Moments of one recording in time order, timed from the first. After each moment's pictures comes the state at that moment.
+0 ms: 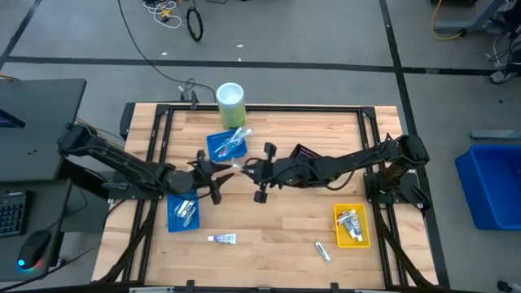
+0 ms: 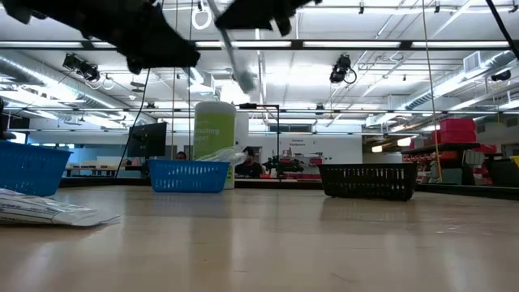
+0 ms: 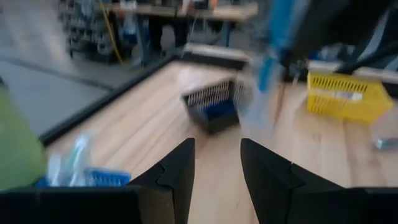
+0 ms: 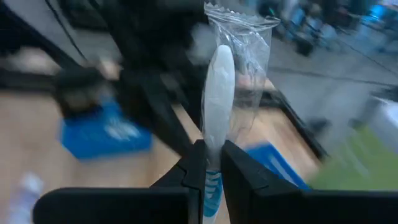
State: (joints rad) left arm -0.35 1.09 0.50 0.29 -0.76 -0.25; right arm 0.17 1.73 1.30 0.07 0.39 -0.08
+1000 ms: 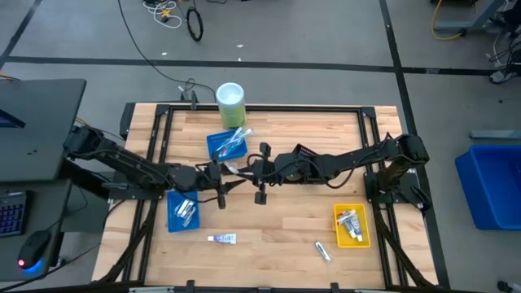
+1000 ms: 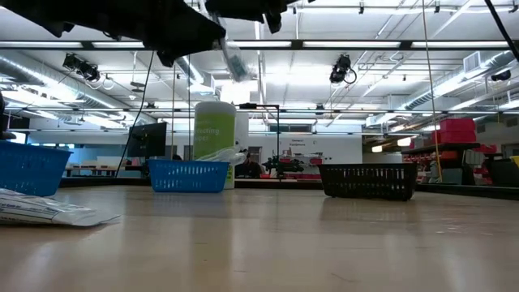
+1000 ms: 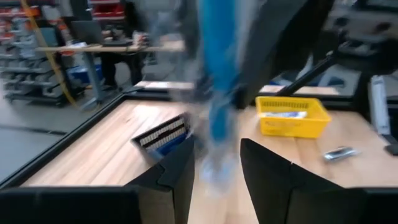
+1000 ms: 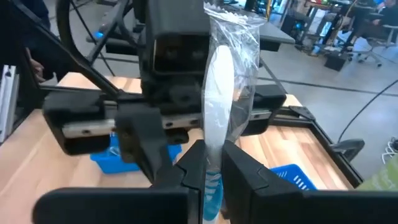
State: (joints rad) left arm -0.27 1.23 0.50 0.63 -0.50 -0.04; right arm 0.15 1.73 1.30 0.15 0.24 -0.09
